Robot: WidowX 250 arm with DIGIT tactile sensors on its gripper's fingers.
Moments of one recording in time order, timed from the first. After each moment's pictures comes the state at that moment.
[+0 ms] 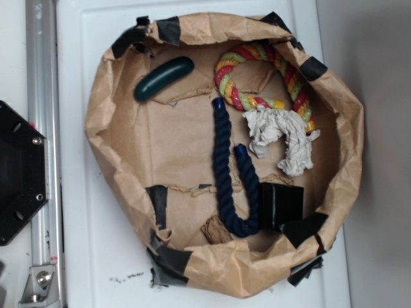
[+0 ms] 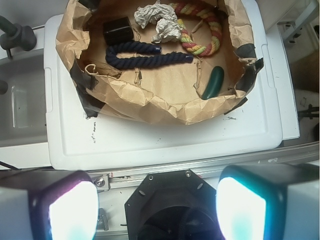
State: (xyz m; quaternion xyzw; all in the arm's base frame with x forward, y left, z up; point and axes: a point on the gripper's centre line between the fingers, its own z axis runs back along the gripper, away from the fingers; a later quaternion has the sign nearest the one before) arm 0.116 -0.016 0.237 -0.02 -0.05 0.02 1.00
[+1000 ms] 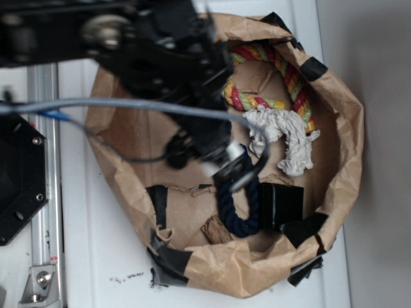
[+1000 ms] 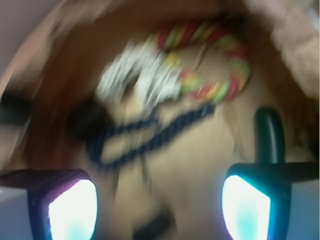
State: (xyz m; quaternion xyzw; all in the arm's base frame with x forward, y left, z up) arm 0.255 0.017 0.122 -0.08 -0.11 0.29 0.95
